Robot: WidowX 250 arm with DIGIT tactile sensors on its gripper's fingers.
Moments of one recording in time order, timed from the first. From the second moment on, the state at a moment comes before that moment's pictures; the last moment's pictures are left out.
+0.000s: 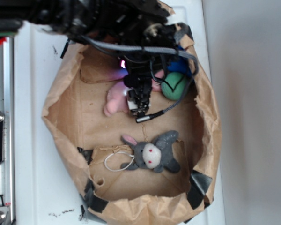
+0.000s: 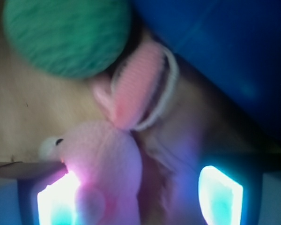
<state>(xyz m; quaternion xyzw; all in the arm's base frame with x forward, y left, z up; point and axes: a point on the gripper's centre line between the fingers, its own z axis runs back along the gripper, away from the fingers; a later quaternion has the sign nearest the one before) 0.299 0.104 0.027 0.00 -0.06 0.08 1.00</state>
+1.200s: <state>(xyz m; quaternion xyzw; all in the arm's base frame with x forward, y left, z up) 0.291 0.081 0.033 -0.05 -0.05 0.06 1.00</state>
